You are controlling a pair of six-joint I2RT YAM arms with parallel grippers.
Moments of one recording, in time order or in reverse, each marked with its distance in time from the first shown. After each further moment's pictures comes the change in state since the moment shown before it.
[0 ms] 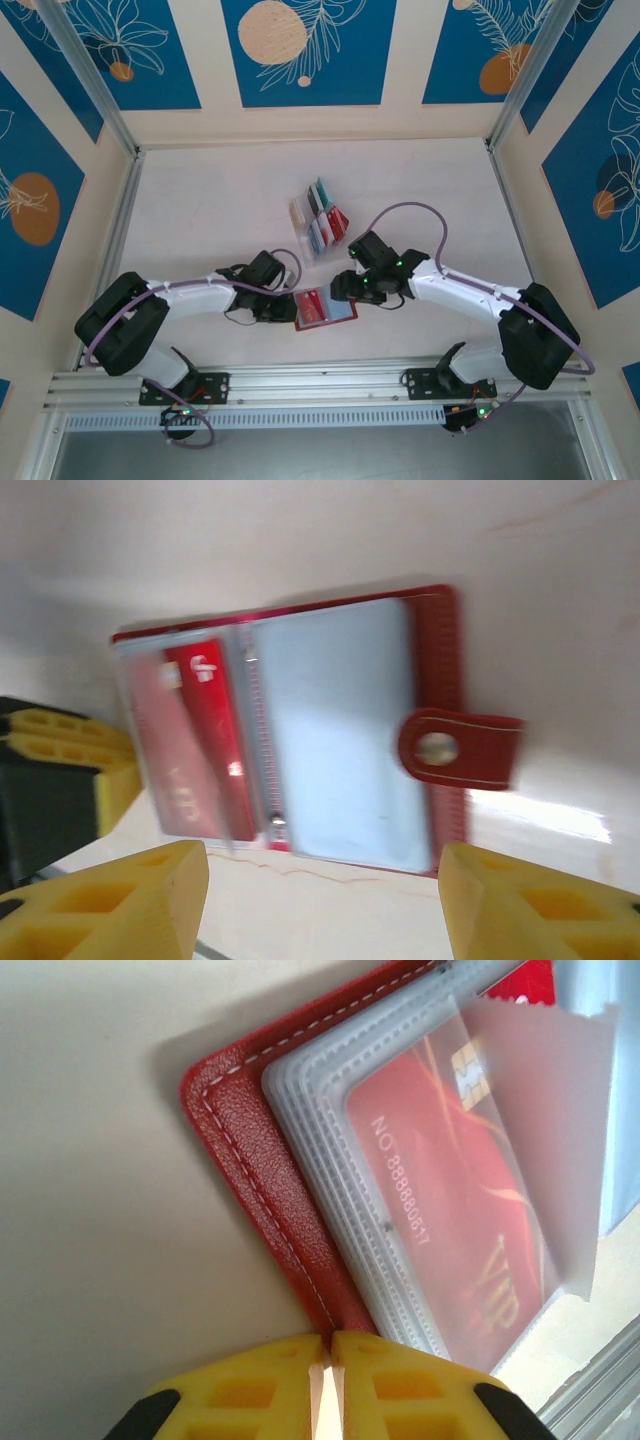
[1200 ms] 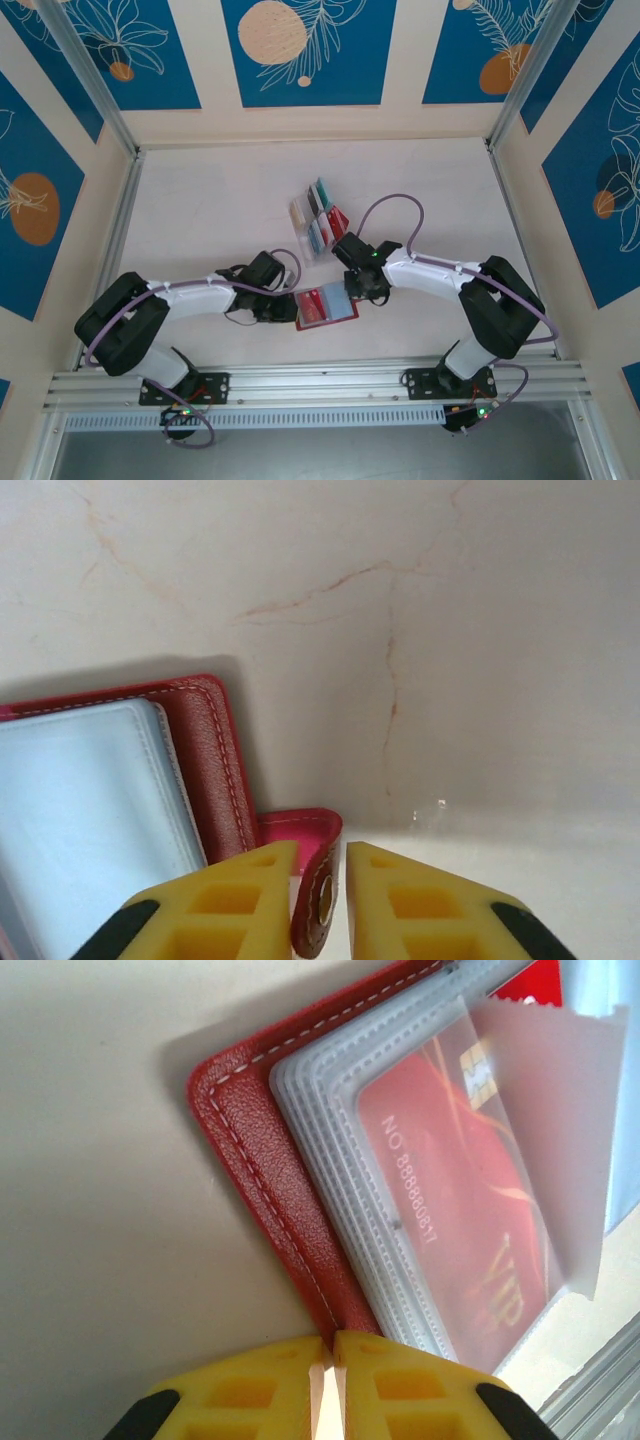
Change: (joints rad) left arm 0.000 0.001 -0.008 0.021 0.002 -0.014; right arm 0.047 0.227 0.107 -0.117 0.311 -0.033
